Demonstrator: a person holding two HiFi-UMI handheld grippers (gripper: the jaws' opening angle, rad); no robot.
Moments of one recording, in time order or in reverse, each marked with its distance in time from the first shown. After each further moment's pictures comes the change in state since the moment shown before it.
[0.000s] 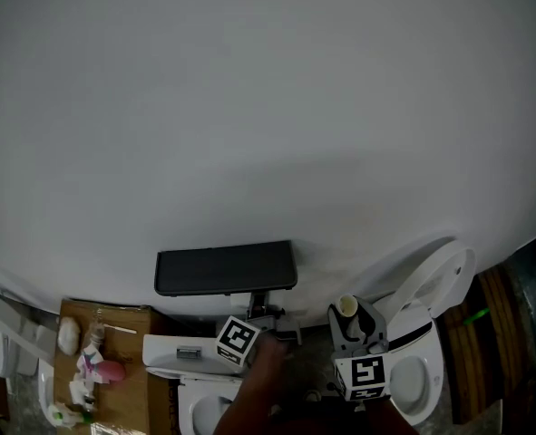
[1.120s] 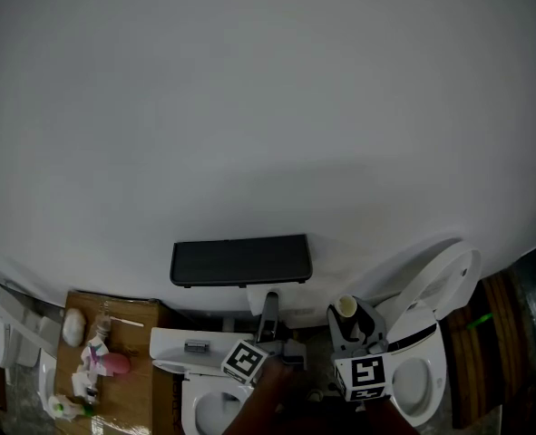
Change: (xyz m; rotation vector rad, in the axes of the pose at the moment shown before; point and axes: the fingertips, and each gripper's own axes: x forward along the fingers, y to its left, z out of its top) left arm -0.067 -0.007 -0.008 -0.076 0.026 -0.042; right arm -0.006 0.034 0.006 -0.014 -0.012 0.048
